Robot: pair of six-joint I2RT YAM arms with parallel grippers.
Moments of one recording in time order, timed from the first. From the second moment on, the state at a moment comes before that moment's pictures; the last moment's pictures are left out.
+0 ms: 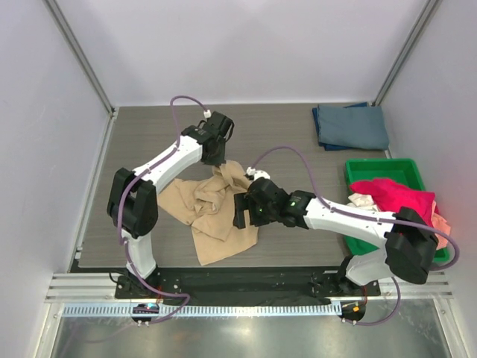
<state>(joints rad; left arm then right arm) -0.56 1.88 1.61 -0.76 -0.25 -0.39 0.96 1.37 0.91 -0.38 0.06 0.69</state>
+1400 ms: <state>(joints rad) -0.54 1.80 1.53 -0.80 -0.22 -0.32 1.11 1.79 1.09 -0.29 0.08 0.75</state>
